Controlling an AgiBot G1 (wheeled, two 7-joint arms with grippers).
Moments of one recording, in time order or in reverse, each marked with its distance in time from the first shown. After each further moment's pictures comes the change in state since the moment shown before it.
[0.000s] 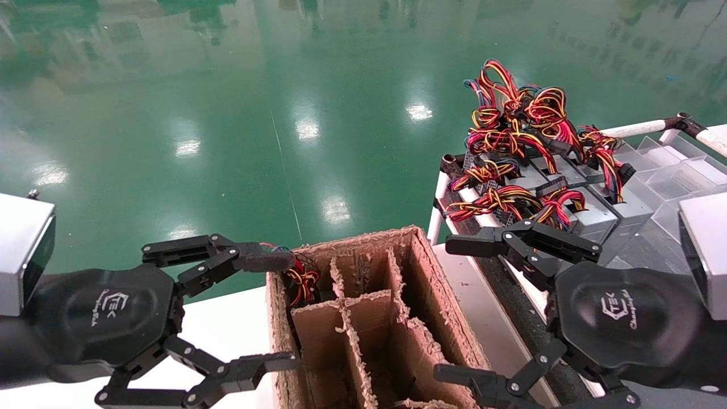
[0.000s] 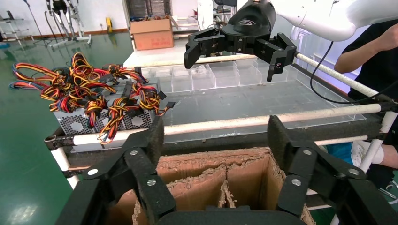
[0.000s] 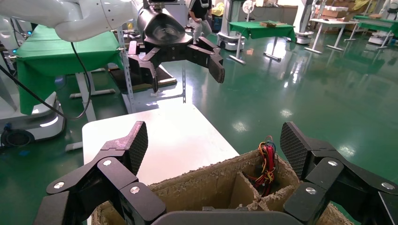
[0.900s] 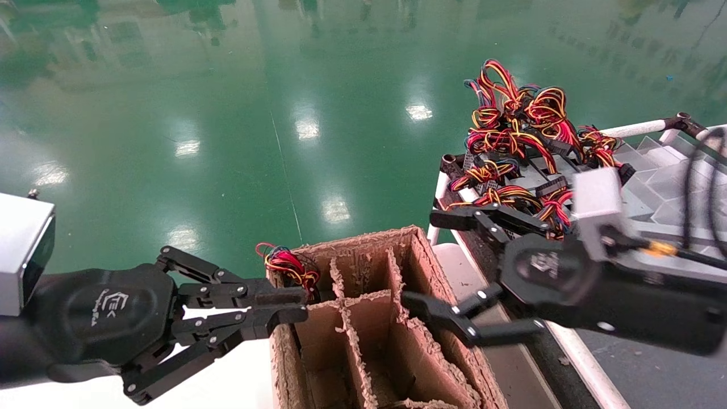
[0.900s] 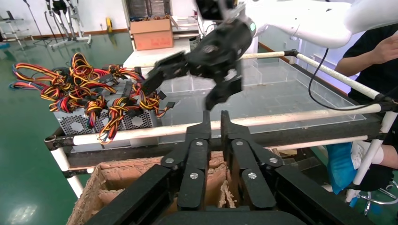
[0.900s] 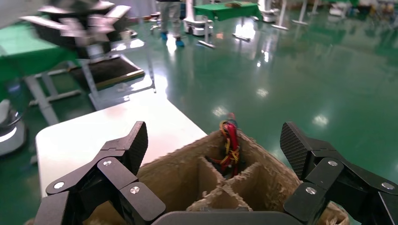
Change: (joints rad) left arm -0.001 0.000 0.001 0.001 0.000 0.000 0.001; right arm 0.050 -0.123 -0.080 -0.064 -0.168 0.187 0.054
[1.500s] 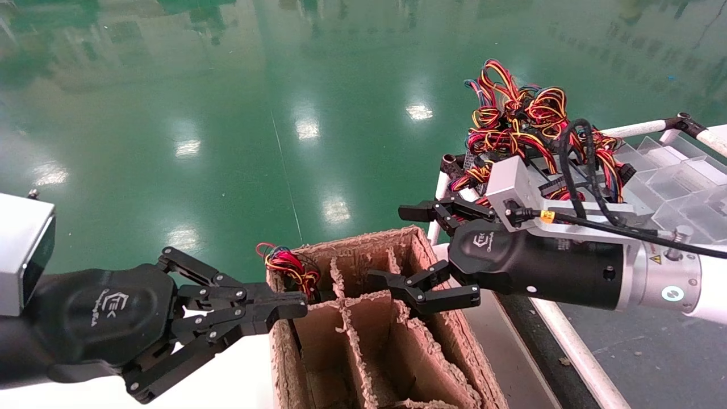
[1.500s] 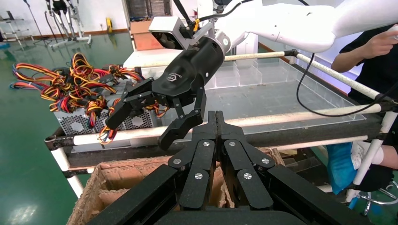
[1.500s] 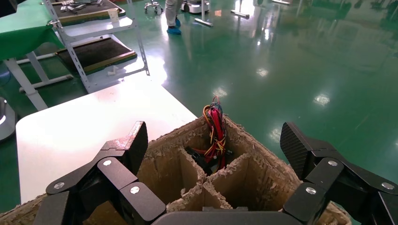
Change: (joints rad) left arm 0.000 0.000 -0.001 -0.001 0.000 0.000 0.000; right arm 0.133 -0.127 -0.101 -0.136 -0.147 0.025 0.022
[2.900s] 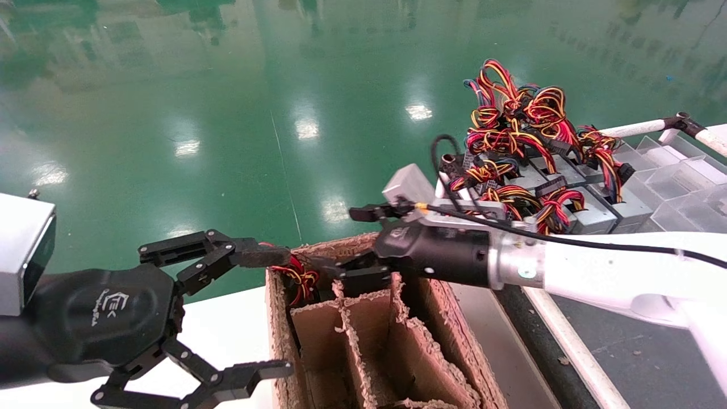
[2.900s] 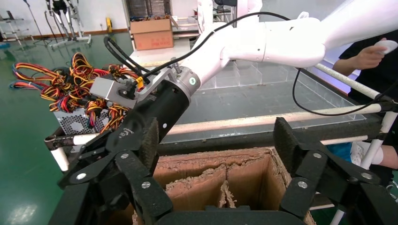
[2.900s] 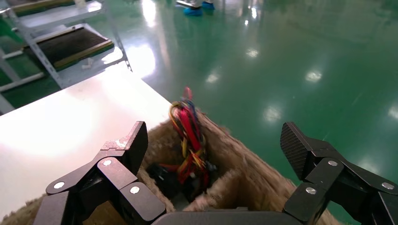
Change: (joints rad) left arm 0.000 0.000 0.000 0.000 0.000 0.000 0.000; right arm 0.063 -0.313 -0.131 -0.226 -0.206 0.226 0.005
